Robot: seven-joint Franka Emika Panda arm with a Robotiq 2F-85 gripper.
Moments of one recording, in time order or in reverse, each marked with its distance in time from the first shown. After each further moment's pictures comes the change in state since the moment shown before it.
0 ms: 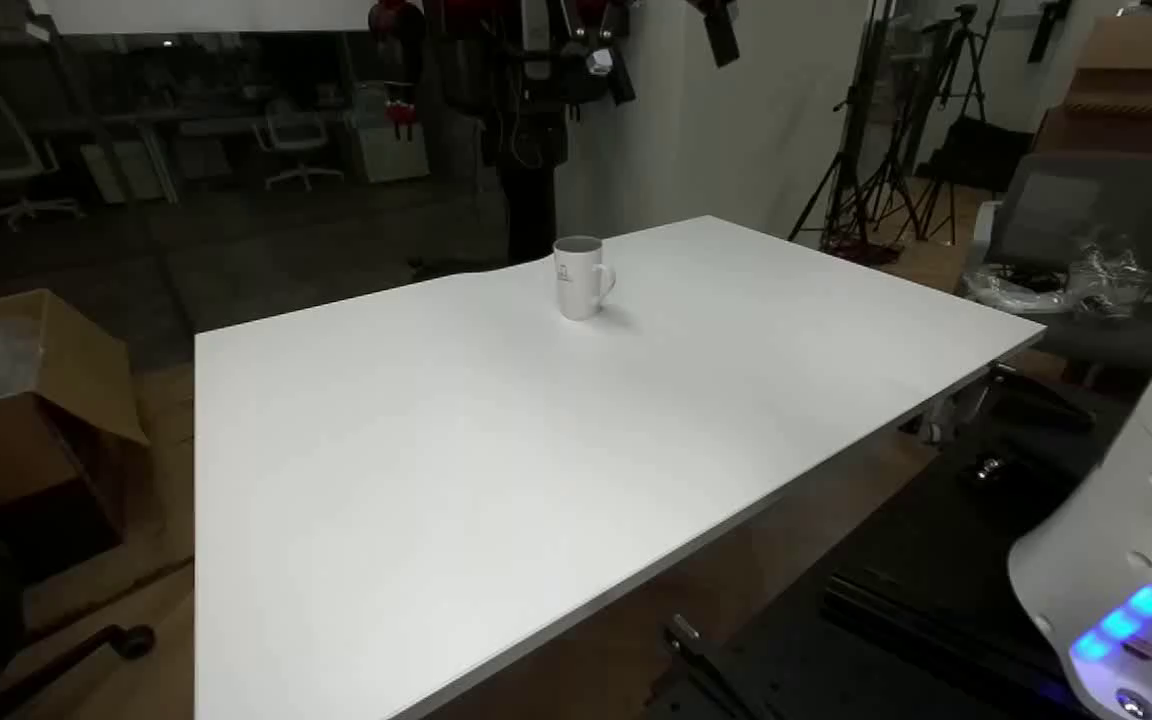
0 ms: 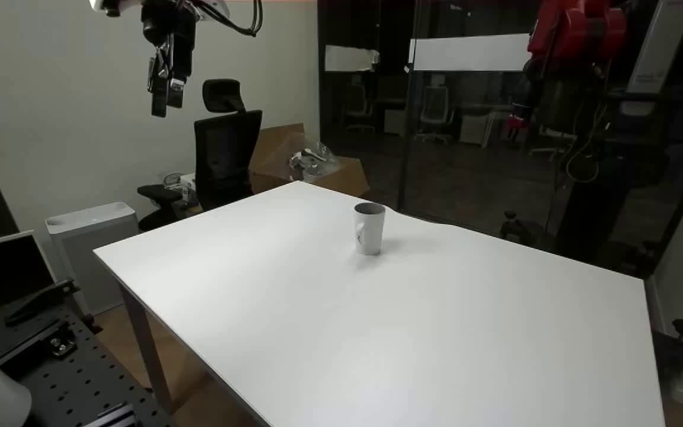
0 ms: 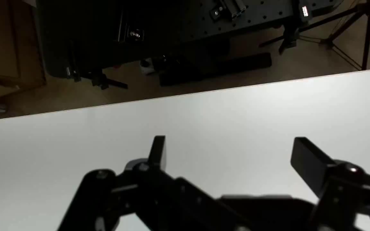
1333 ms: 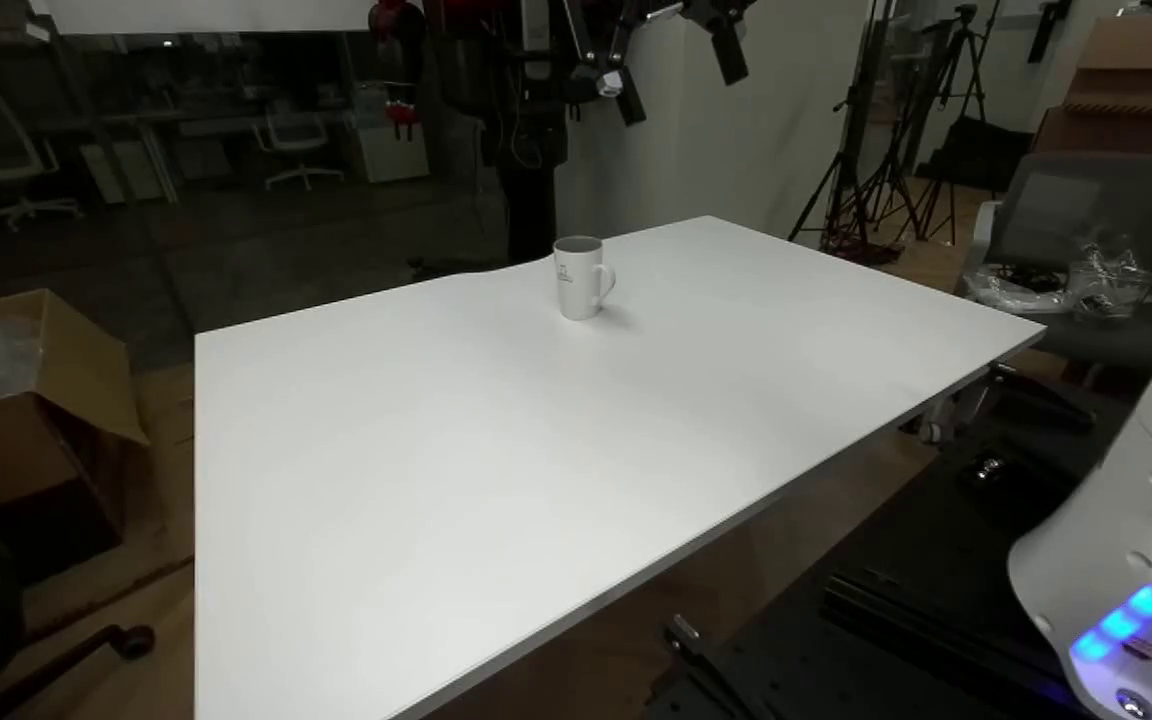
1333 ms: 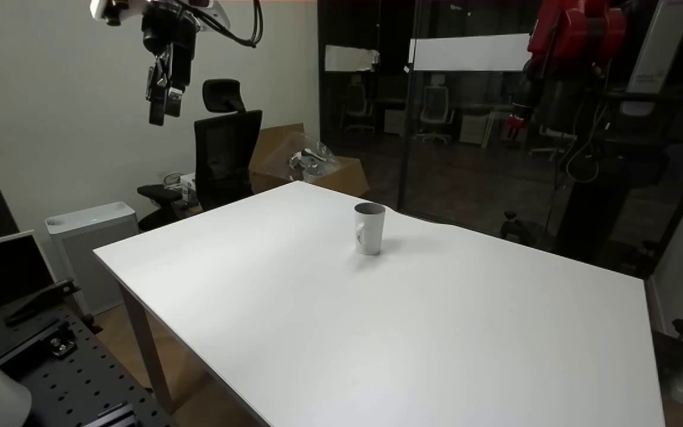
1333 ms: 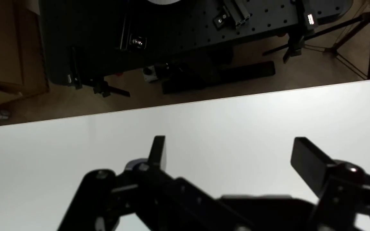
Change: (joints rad) arm 0.000 0.013 0.000 -0.023 0.000 0.000 -0.002
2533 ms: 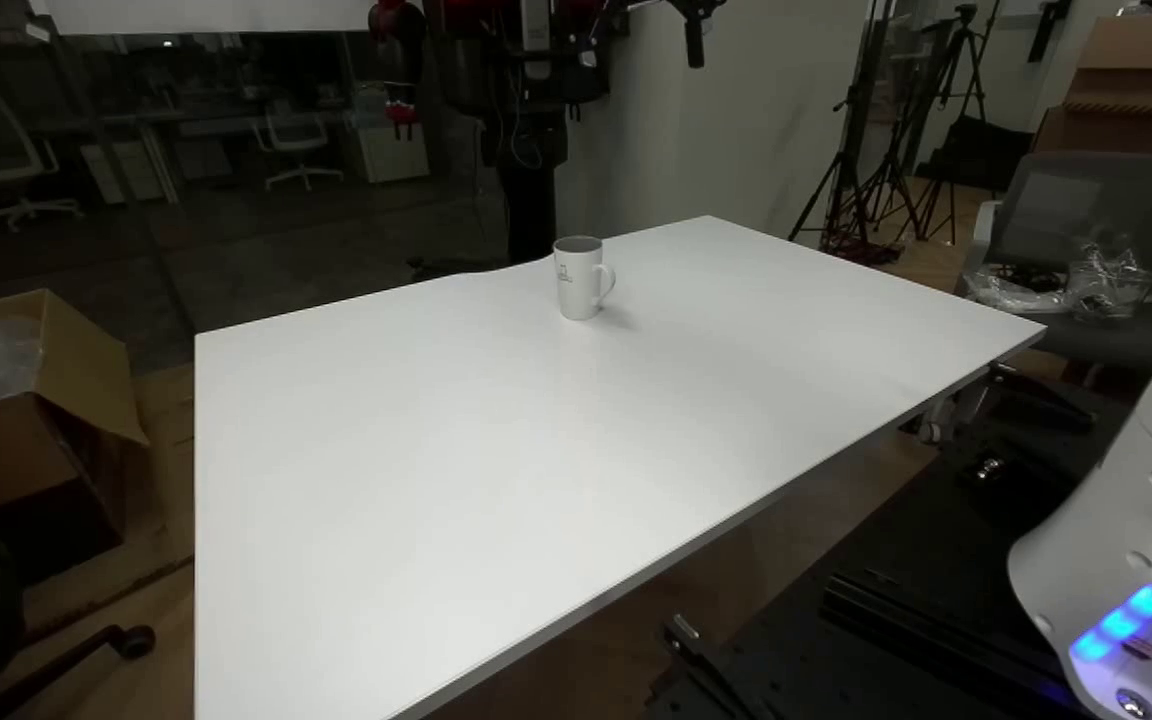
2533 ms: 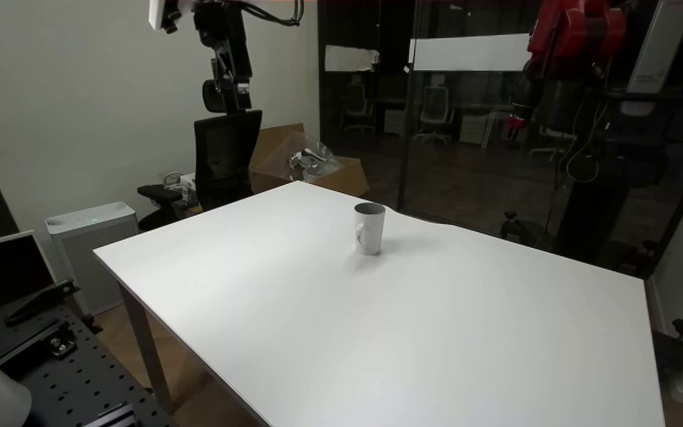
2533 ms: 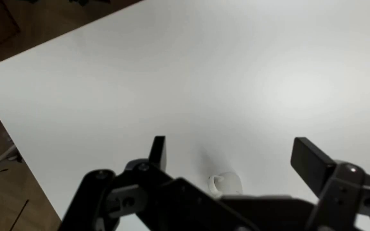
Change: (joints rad) arm -0.036 0.001 -0.097 -0.007 -0.143 0.361 0.129
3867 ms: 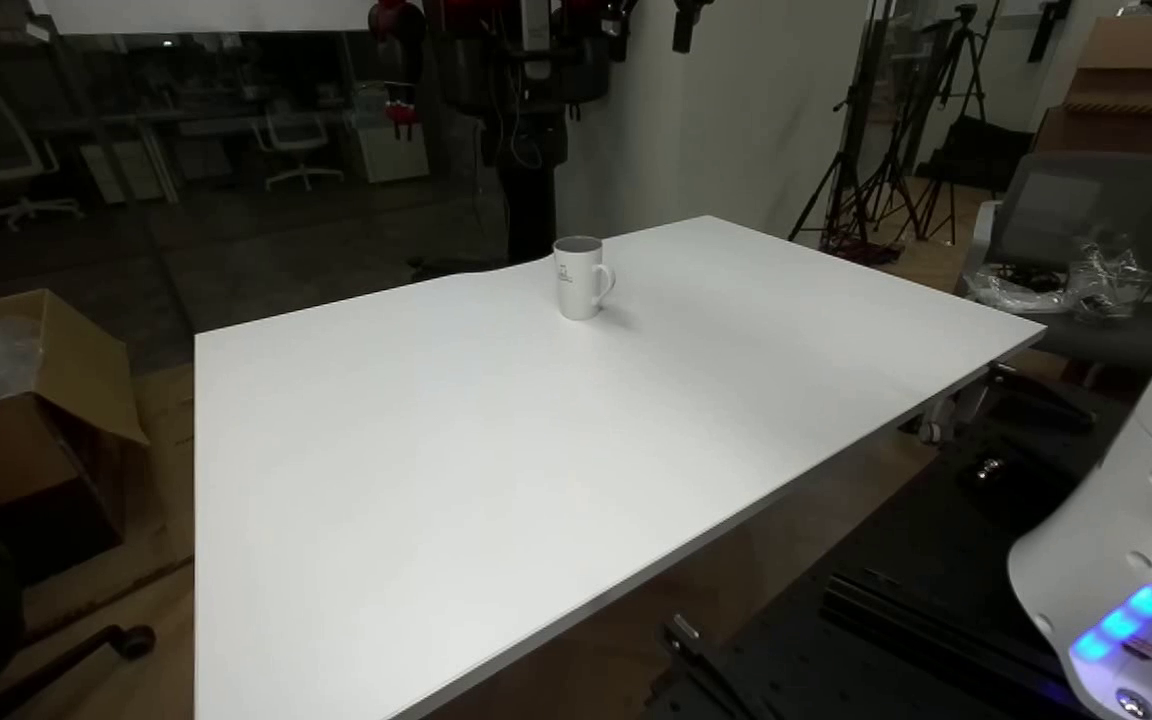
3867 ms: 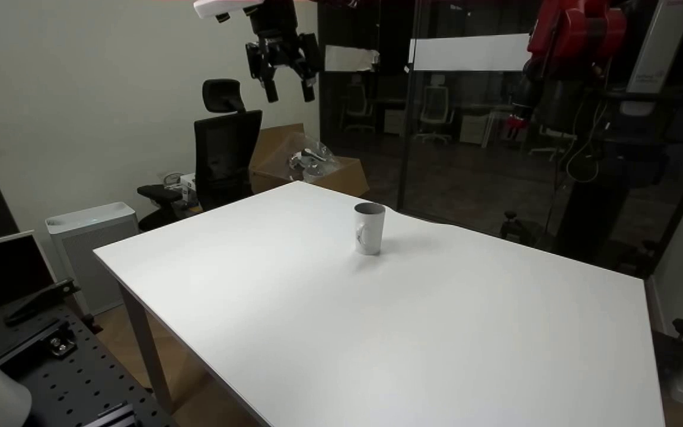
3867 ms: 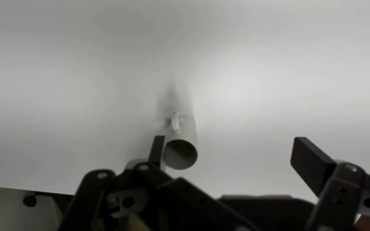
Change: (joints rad) arm -0.007 0.034 -0.177 0.017 0.100 0.252 -0.631
